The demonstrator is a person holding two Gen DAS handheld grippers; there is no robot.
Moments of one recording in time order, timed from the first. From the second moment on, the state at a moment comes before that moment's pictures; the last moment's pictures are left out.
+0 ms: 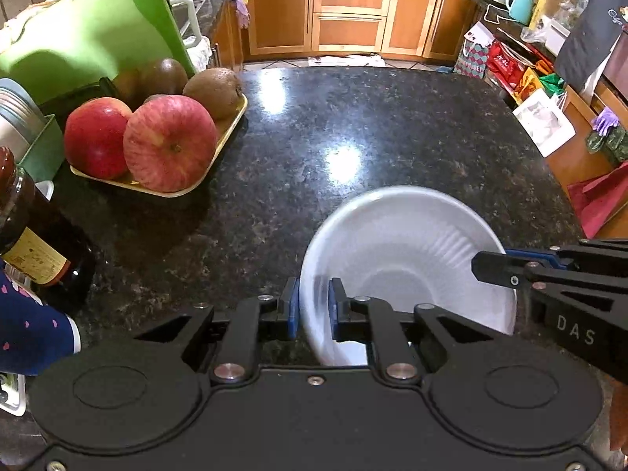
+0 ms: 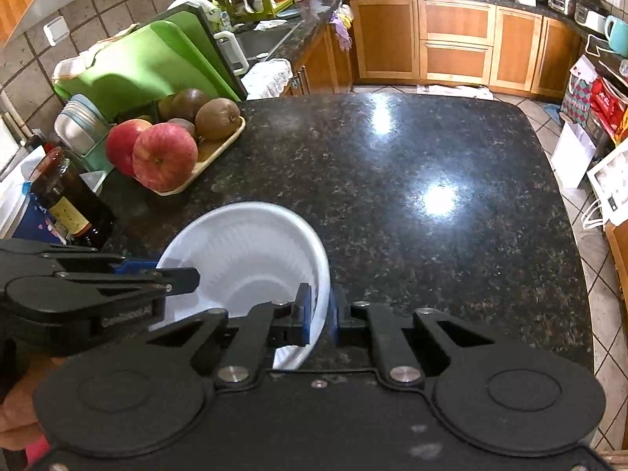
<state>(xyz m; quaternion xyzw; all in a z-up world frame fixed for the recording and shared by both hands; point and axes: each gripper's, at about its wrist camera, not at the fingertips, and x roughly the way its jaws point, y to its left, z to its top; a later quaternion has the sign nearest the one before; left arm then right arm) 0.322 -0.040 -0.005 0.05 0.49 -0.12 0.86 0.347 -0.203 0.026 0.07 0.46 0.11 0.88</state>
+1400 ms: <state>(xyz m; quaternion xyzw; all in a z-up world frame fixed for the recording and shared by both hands) 0.175 -0.014 0.084 0.07 0.45 -0.14 0.88 0.165 -0.191 0.138 0.02 0.38 0.12 0.92</state>
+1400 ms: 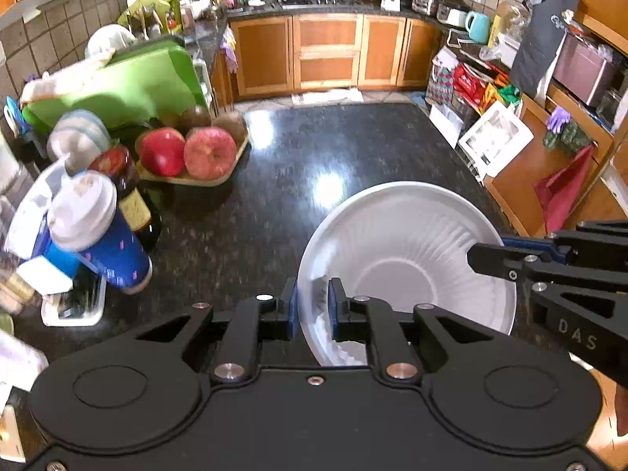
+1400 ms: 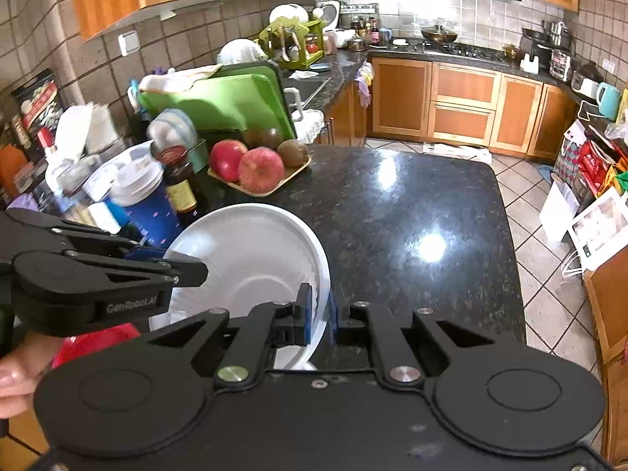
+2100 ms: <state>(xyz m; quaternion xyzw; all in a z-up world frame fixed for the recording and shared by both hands) 0.145 -0.015 0.033 0.09 0.50 -0.17 0.84 0.126 -0.182 0.086 0.02 0.44 0.12 0.89</state>
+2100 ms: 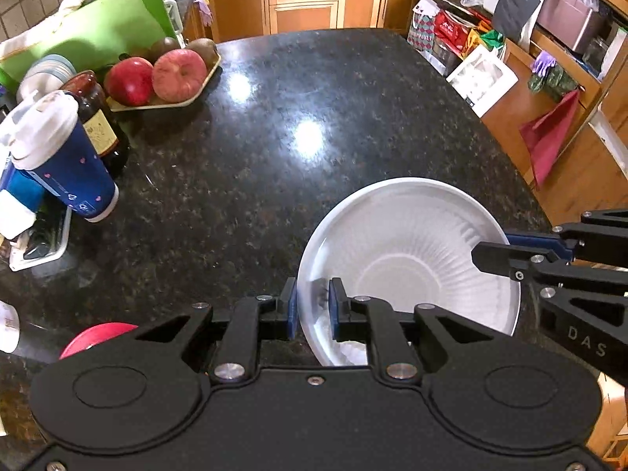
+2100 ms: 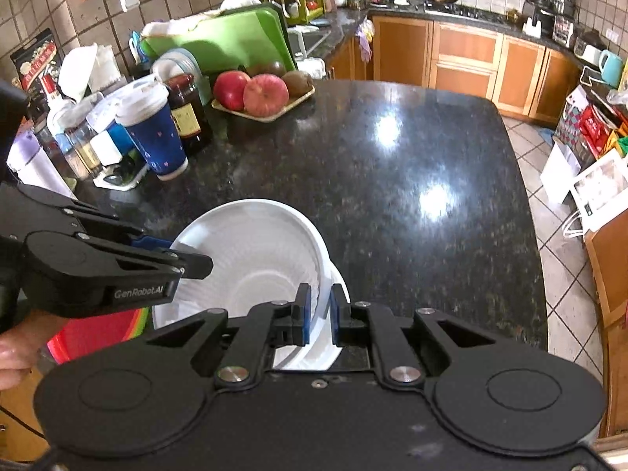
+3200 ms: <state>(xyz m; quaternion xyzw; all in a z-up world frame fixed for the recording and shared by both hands) 0.138 -0.018 0.011 0.10 0.48 -0.18 0.85 0.133 -0.189 0.049 0.01 0.44 0.11 0.89</state>
